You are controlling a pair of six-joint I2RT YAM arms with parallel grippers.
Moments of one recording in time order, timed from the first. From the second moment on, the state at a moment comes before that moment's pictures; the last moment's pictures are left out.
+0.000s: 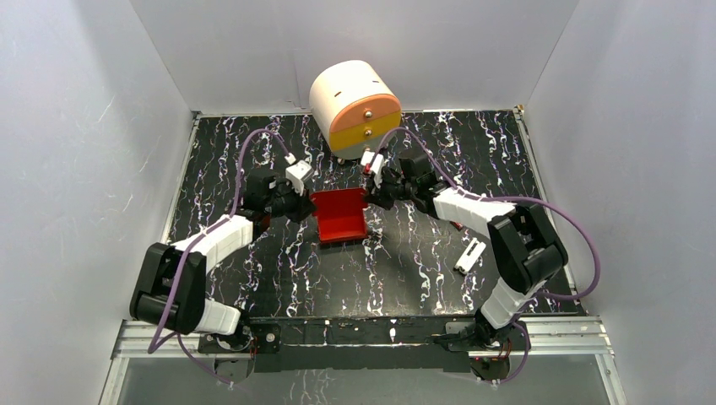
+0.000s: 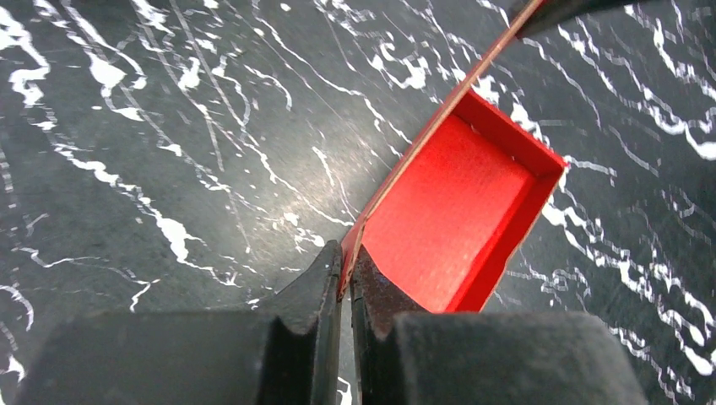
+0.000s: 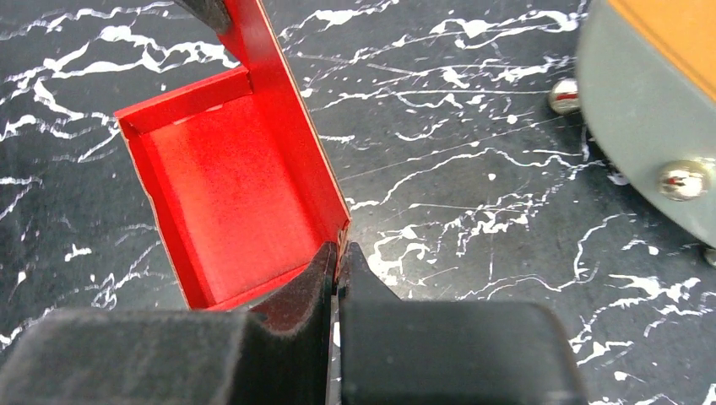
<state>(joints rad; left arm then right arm) -0.29 1.41 0.69 0.09 0.55 0.16 0.56 1.69 1.00 0.10 -0.65 -0.44</state>
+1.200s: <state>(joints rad) -0.58 1.44 0.65 0.32 -0.27 -0.34 0.89 1.76 1.10 0.09 0.48 0.32</state>
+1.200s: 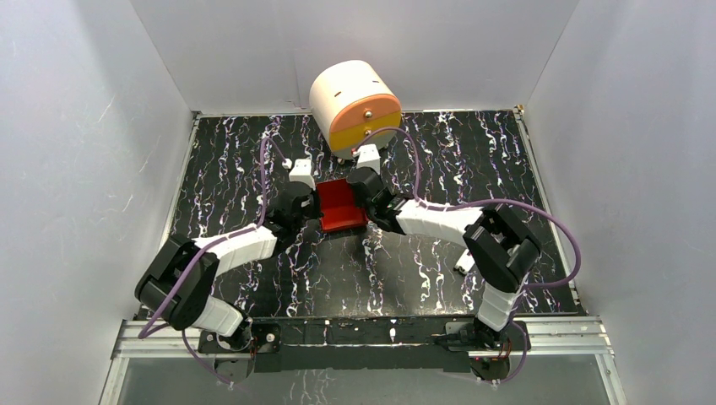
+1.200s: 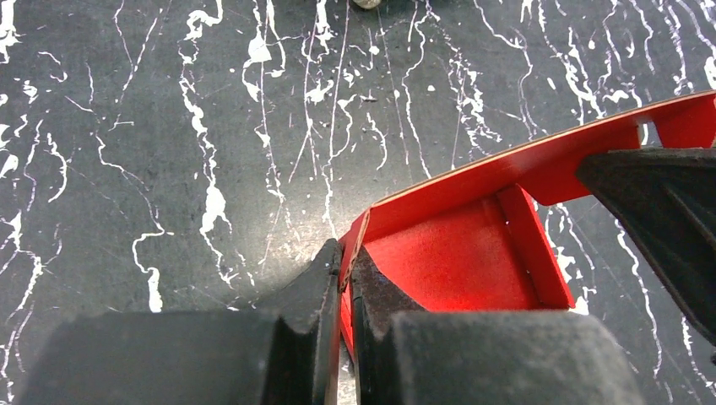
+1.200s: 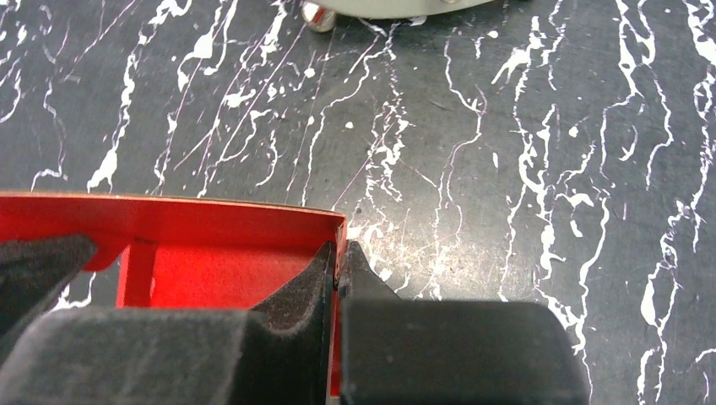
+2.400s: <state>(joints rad) -0.71 1.50 0.63 0.37 -0.49 -0.59 0.99 1.82 1.13 -0.06 0.86 0.75</state>
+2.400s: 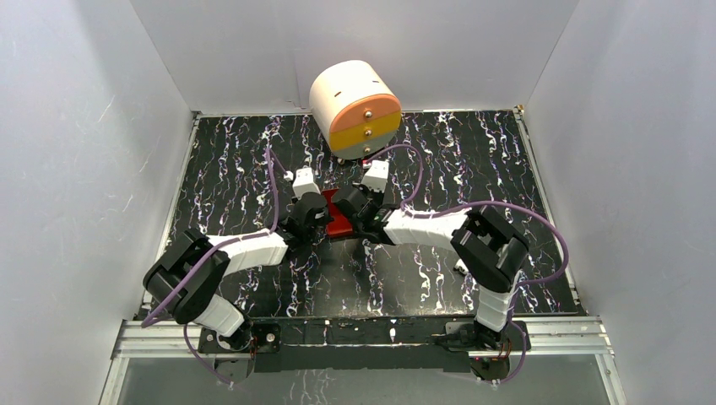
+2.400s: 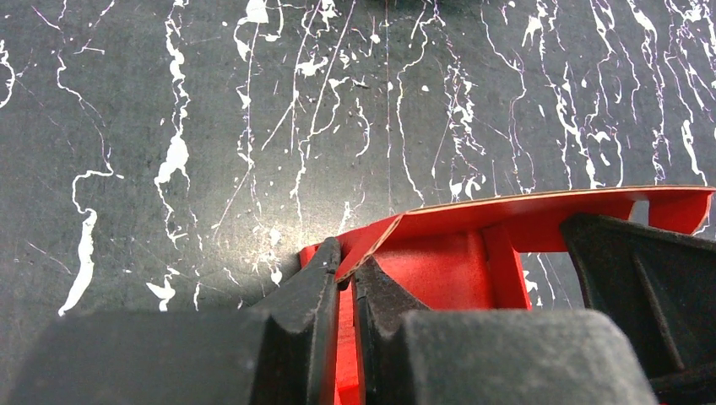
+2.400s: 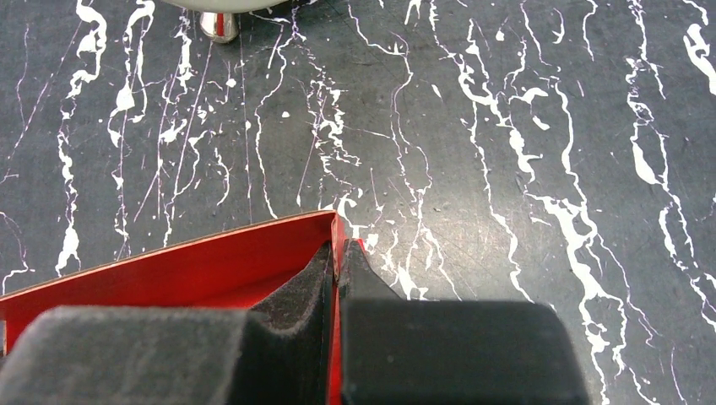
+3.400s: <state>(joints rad) -0.83 1.35 0.39 0.50 -0.57 -0.71 1.18 1.80 1.03 -0.25 1.08 1.13</state>
